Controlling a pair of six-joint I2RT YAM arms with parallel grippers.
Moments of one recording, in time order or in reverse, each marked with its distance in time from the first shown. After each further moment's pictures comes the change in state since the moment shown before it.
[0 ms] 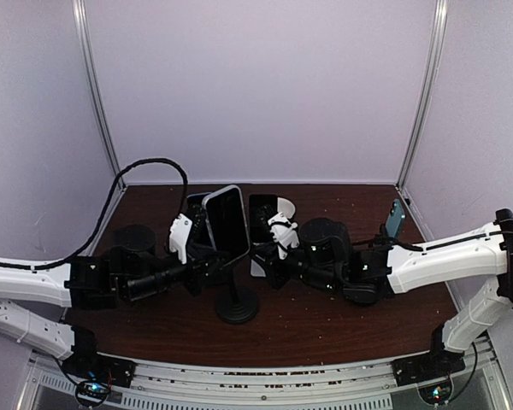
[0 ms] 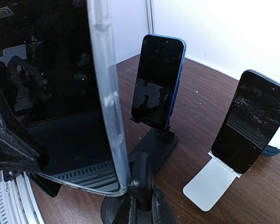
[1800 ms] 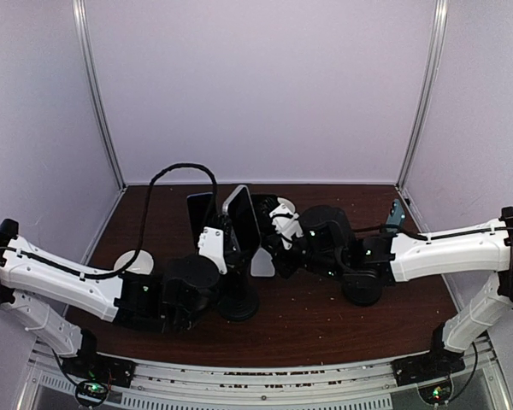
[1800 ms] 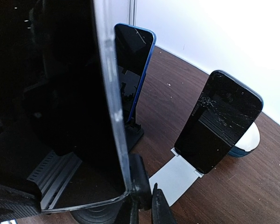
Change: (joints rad) left arm -0.215 0.372 0.140 0.158 -0.536 -0.223; right arm -0.036 -0.010 0.066 -0.161 0.026 -0.130
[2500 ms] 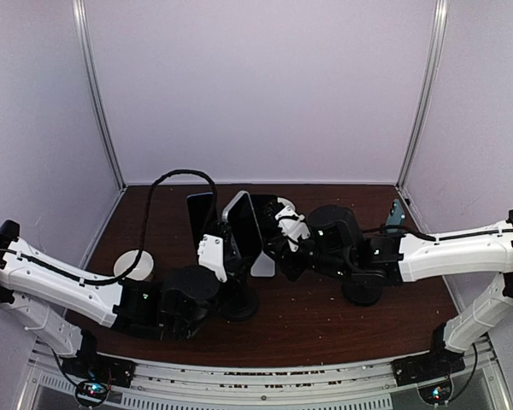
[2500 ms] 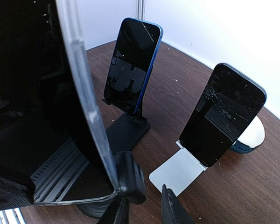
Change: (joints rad) left arm -0.046 0.015 -0.009 0.023 -0.053 -0.012; right arm -0.015 -0.048 -0.037 -0.023 -0.062 -0.010
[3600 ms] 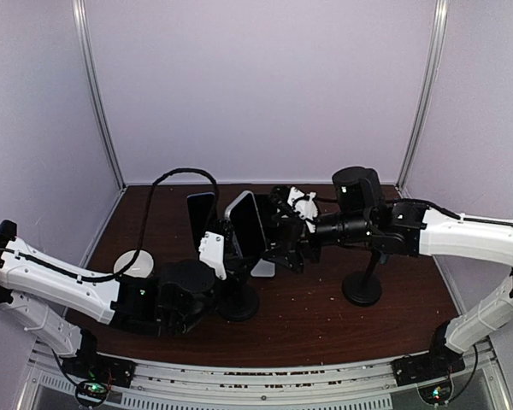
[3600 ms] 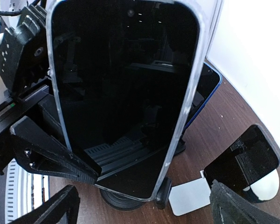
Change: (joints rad) left arm 0.030 -0.024 -0.013 0.000 0.100 0.023; right arm -0.161 -0.091 0.090 -0.156 -0.520 -0.278
